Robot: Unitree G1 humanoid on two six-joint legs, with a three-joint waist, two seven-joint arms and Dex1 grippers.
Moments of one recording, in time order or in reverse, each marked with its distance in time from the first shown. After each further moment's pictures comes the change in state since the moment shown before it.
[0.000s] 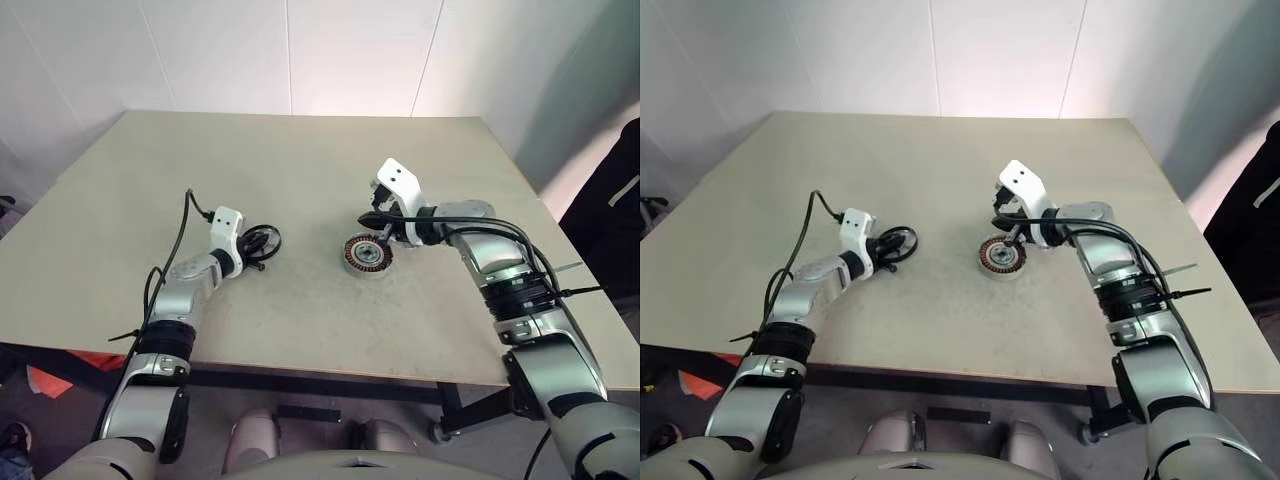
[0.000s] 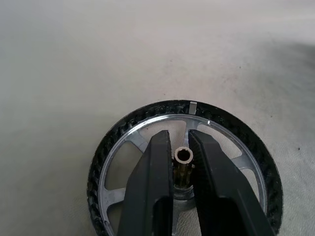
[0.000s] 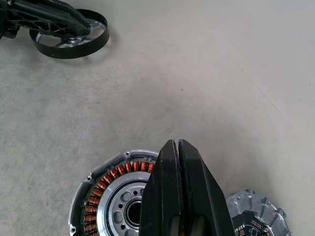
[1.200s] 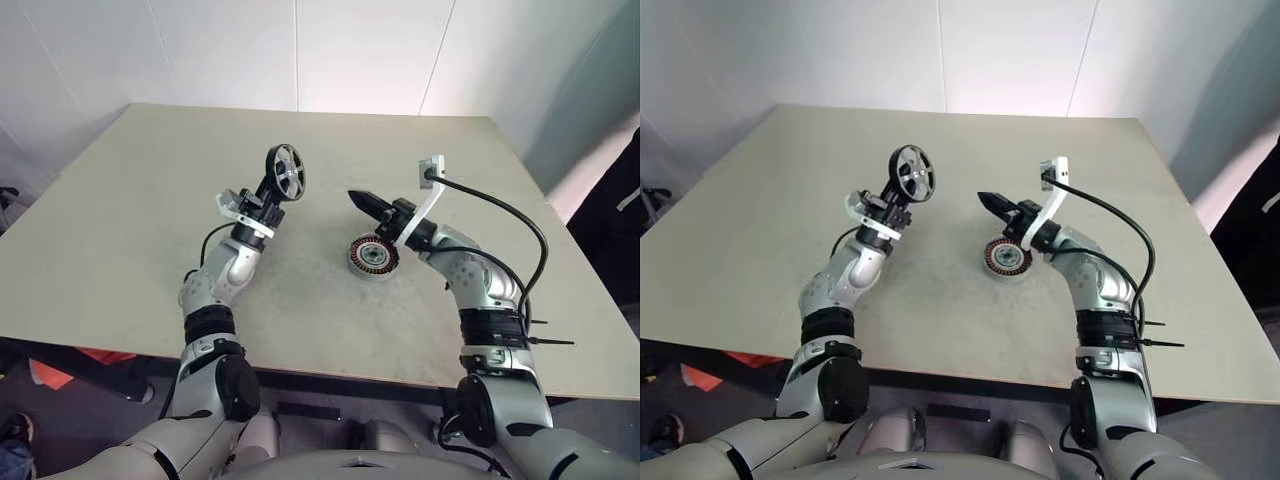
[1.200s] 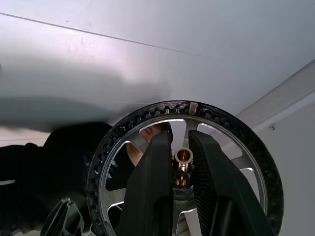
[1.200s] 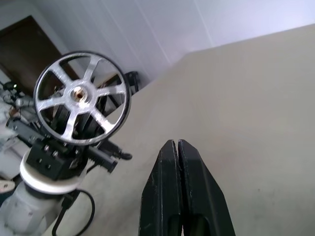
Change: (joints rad) left arm -0.174 -0.388 0.615 0.025 -1.291 0.704 0.308; right arm 0.110 0.314 -0.415 -0.021 0.492 0.021 -0.173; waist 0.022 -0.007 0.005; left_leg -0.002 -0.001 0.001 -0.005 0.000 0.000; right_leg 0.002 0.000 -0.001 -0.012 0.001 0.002
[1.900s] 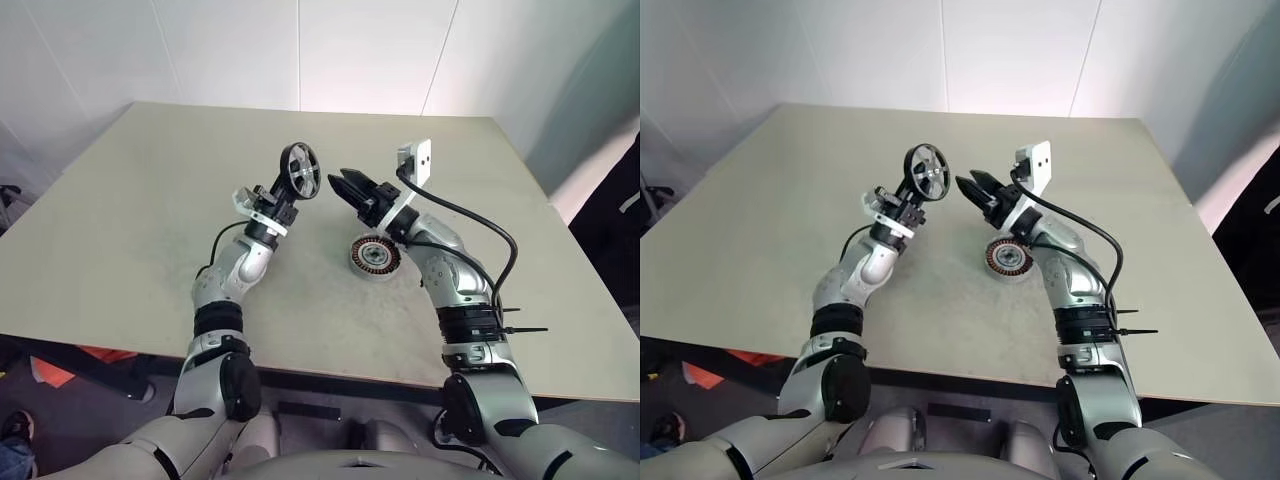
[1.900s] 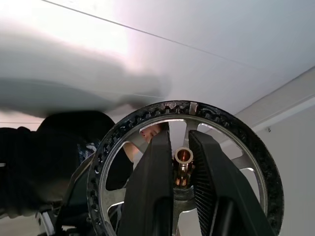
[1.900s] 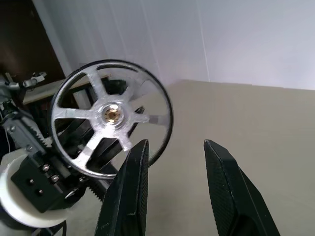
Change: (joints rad) left arm -0.054 0.007 -0.093 0.103 -0.047 -0.057 -0.031; right arm 0.011 0.025 0.157 -0.042 -0.125 -0.278 -0.015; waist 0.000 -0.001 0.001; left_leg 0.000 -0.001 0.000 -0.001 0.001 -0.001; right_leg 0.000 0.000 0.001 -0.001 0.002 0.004
